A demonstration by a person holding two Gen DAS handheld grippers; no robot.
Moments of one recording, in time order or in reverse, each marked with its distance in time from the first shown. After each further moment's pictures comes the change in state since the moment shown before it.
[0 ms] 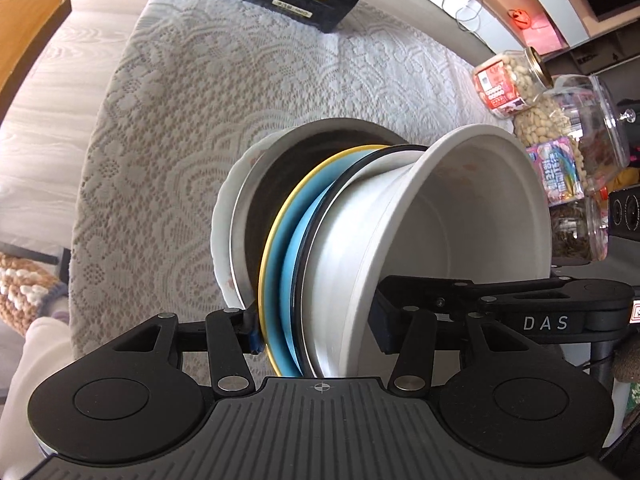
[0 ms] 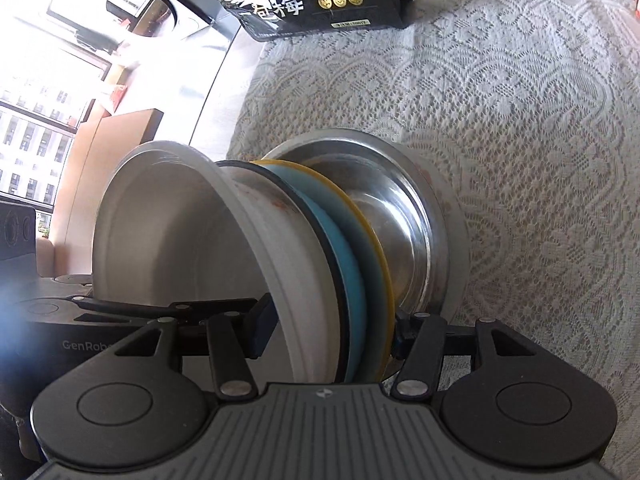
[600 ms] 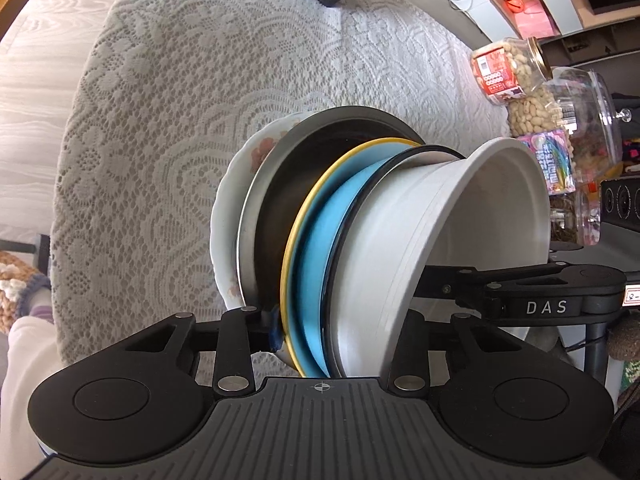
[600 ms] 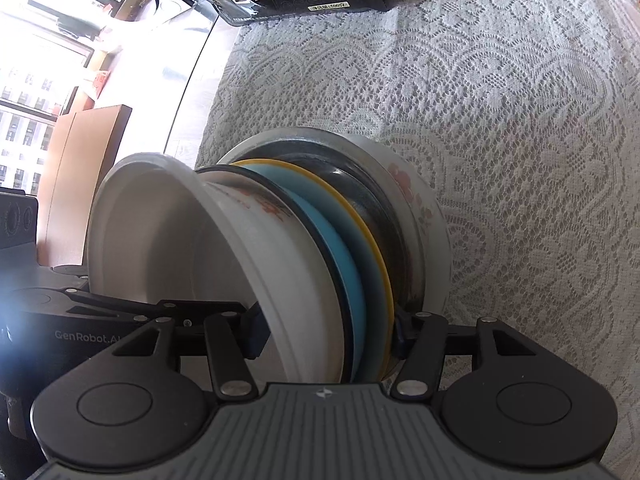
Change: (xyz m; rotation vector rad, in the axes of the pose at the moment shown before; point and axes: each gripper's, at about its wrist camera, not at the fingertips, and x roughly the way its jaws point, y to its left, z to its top) left arm 0.013 0.022 0.015 -0.016 0.100 -0.086; right arm 0.008 -0.008 0.022 0.009 0.064 -0.030
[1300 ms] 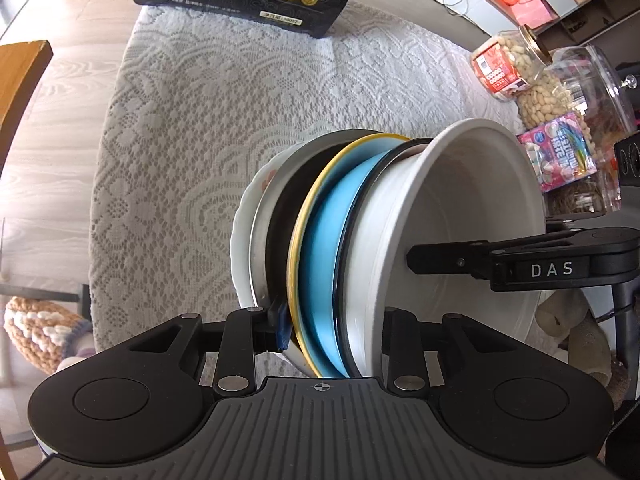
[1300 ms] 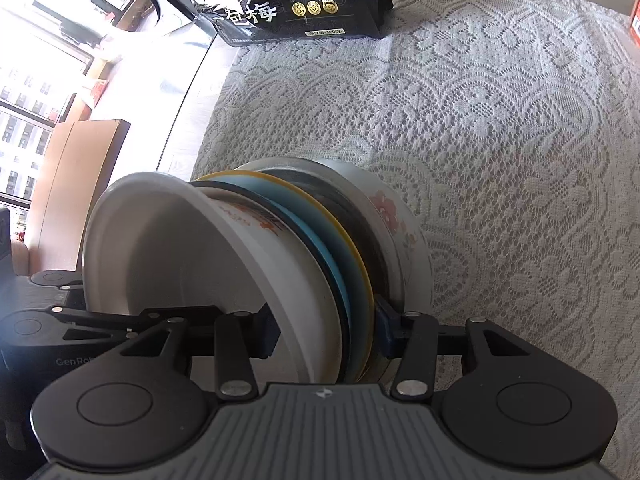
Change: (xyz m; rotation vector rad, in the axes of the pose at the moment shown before) left arm -0.011 -0.025 -0.009 0.127 -0.107 0.157; right arm -0.004 -0.001 -0.003 -0.047 -0.080 -0.044
